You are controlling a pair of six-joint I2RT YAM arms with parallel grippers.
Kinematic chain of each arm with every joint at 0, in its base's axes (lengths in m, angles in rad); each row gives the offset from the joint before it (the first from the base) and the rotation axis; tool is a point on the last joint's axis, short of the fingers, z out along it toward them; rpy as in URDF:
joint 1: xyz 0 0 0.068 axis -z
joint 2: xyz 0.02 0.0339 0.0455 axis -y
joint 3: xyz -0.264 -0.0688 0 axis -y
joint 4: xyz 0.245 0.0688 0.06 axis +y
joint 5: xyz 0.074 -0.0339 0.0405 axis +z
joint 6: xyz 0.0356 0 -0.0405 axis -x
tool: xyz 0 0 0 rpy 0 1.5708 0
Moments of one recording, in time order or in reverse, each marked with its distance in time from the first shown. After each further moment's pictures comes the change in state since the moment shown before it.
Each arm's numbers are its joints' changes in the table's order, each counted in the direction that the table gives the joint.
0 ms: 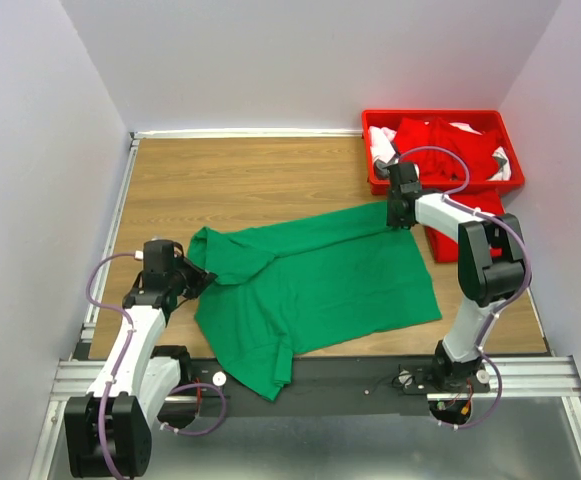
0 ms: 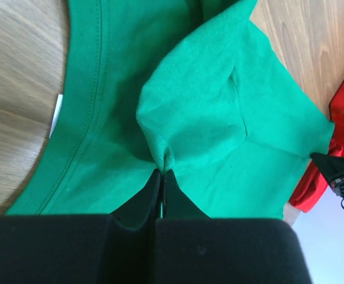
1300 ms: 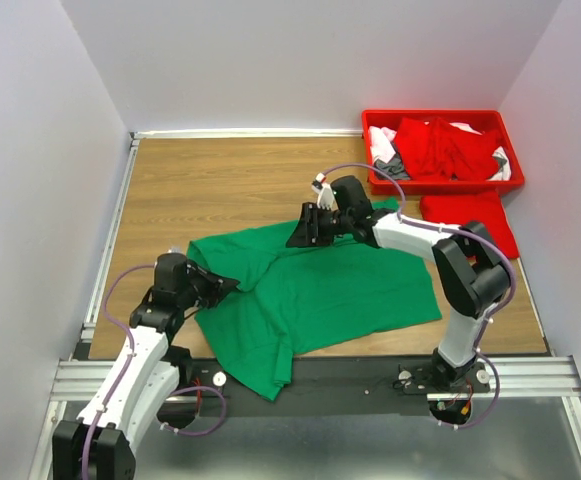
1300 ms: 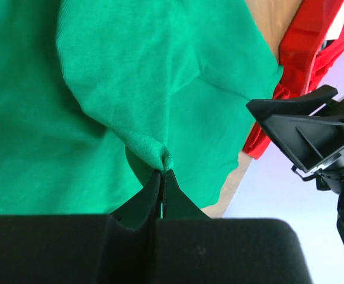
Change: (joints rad) left arm 0.172 0.176 -0.105 -0.067 -0.099 0.241; right arm -0.361 0.027 -0.059 -0.343 0.857 -0.358
